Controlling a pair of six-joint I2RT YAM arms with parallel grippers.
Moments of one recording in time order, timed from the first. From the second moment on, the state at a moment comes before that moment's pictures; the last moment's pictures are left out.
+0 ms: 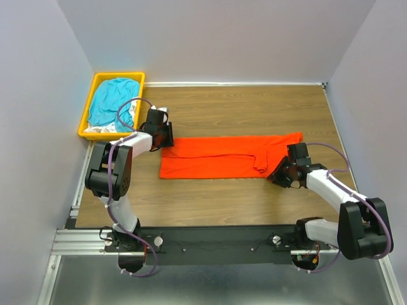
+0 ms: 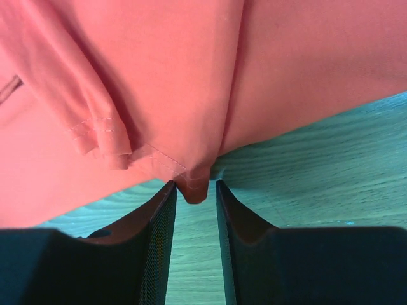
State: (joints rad) left arm -0.21 1.80 1.04 -0.10 0.07 -0.28; right arm 0.15 1.22 0.53 -0.38 -0.07 0.81
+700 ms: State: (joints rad) left arm -0.15 1.81 1.05 -0.11 0.03 -0.28; right arm 0.11 1.16 0.53 -0.41 -0.06 0.79
